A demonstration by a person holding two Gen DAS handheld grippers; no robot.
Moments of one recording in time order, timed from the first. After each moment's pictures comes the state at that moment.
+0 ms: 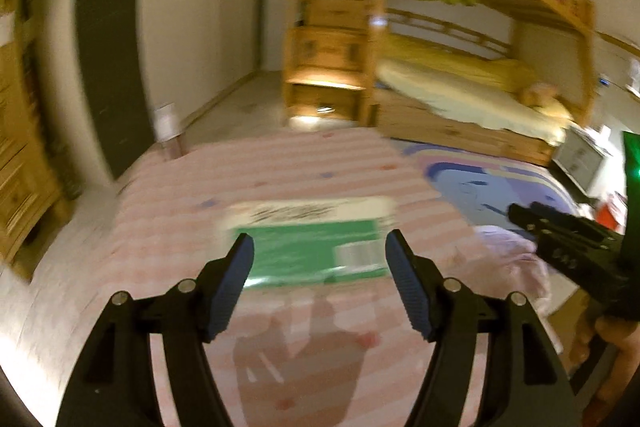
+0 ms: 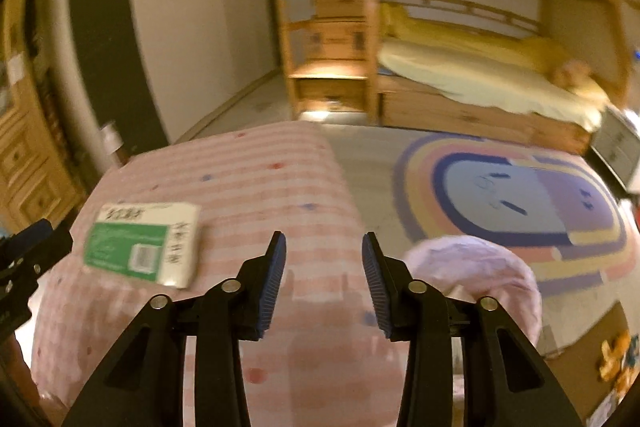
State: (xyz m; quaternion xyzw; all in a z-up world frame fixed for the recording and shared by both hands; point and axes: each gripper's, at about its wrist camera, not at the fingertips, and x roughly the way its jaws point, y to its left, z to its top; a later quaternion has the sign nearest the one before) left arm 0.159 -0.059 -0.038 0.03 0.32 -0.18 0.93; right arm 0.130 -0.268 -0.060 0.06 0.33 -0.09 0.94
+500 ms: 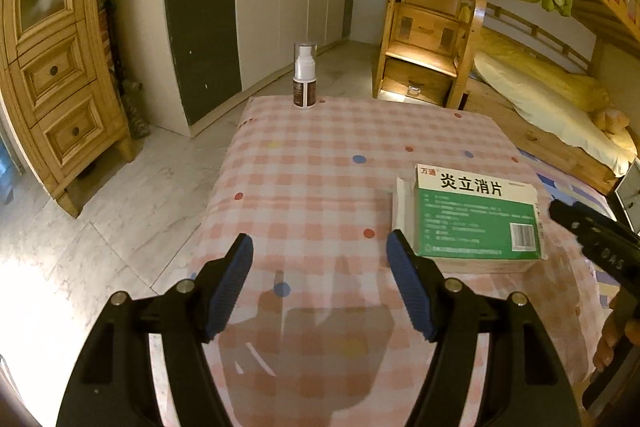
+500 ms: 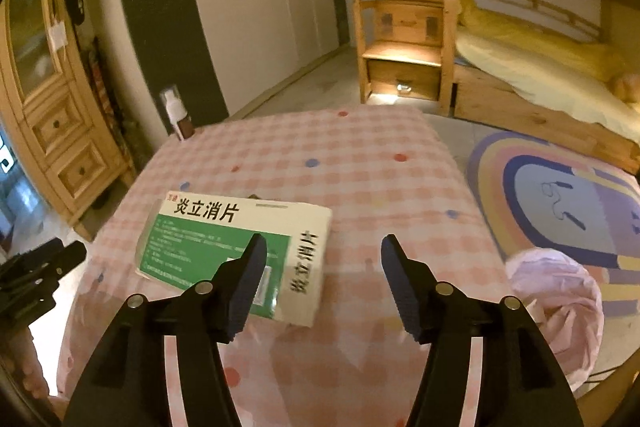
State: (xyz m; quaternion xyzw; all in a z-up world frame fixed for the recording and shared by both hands) left arm 0.195 0.036 -0.059 0.00 0.38 -0.06 0.92; right arm 0.192 -0.200 -0.079 0.06 0.37 0.01 0.93
